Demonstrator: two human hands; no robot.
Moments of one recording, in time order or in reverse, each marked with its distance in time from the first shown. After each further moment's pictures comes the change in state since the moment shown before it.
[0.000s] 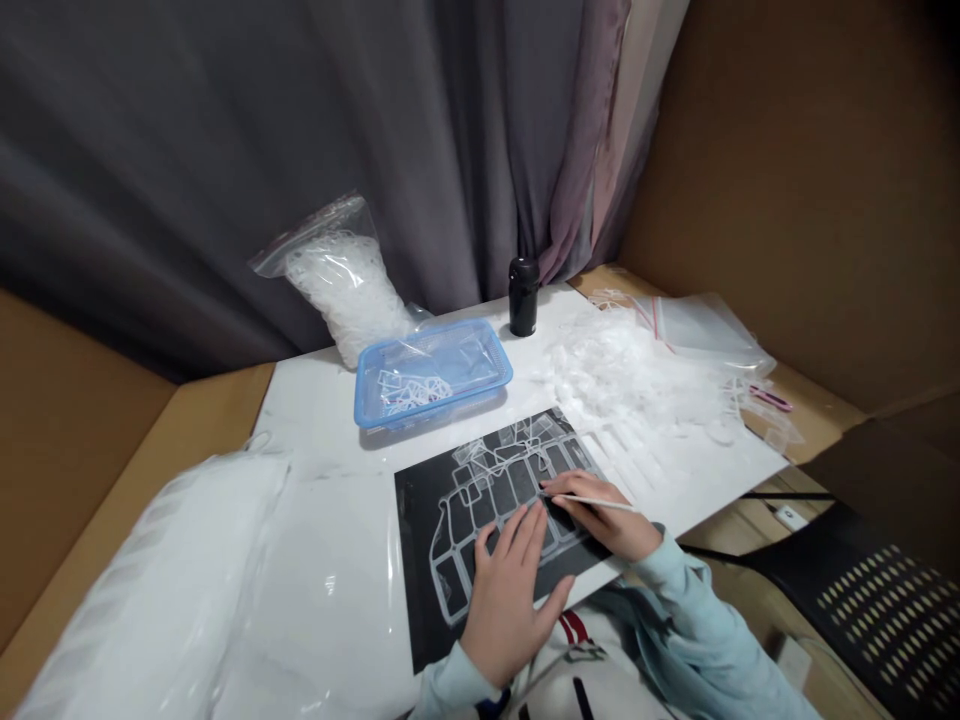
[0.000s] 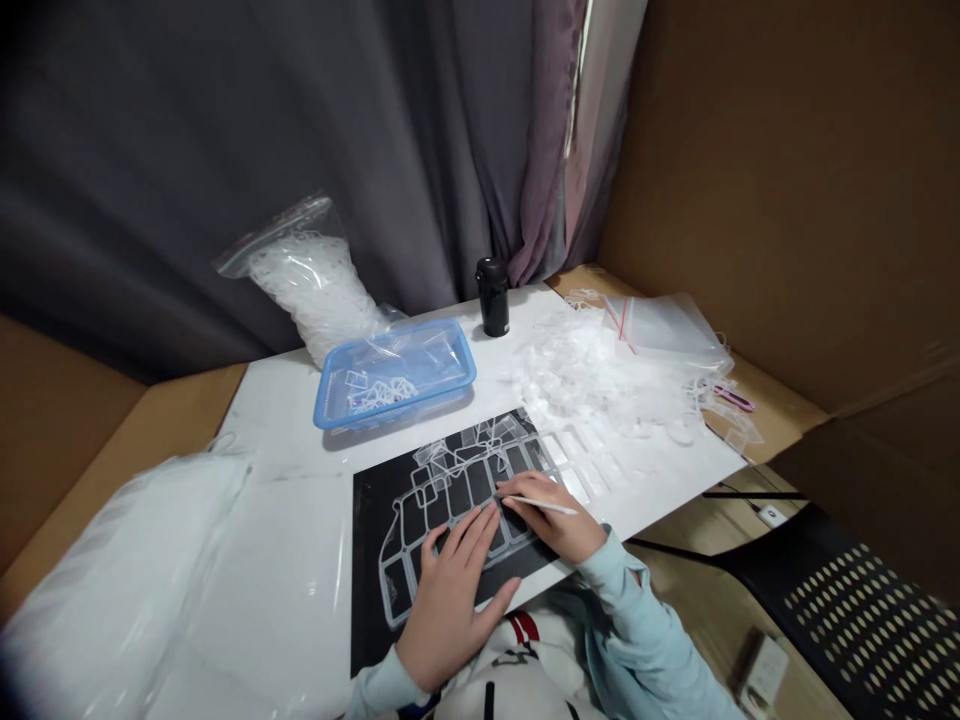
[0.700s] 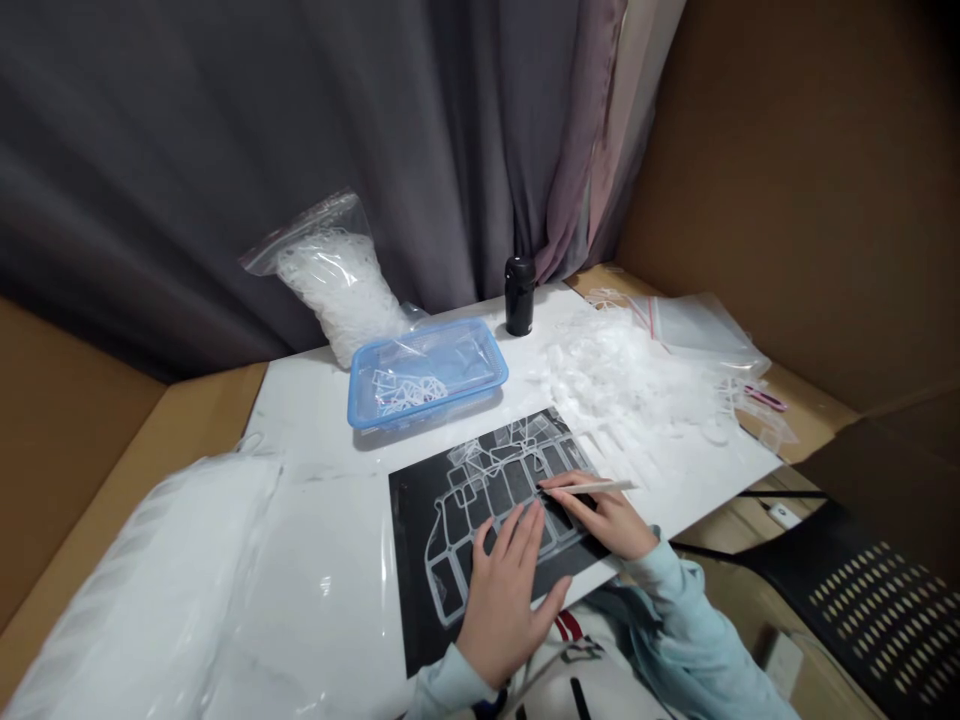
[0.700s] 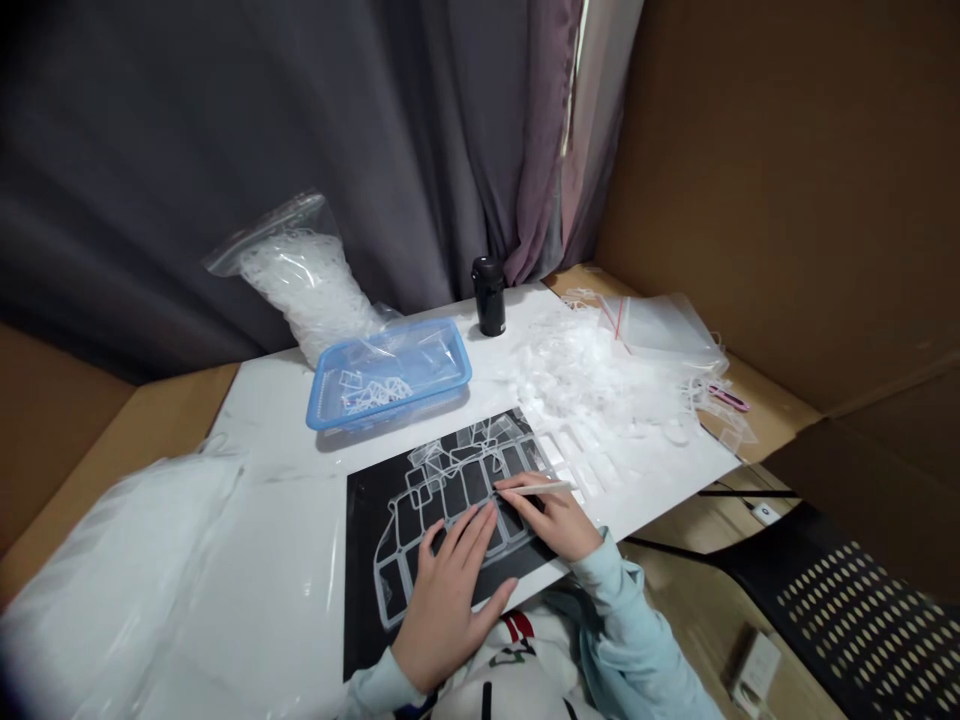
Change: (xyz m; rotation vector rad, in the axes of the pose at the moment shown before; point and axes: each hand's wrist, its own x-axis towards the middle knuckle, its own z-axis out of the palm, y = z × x) left_hand 0.002 0.000 0.000 0.103 0.096 0.090; right_hand -0.002 -0.002 0.002 0.061 0.090 0.173
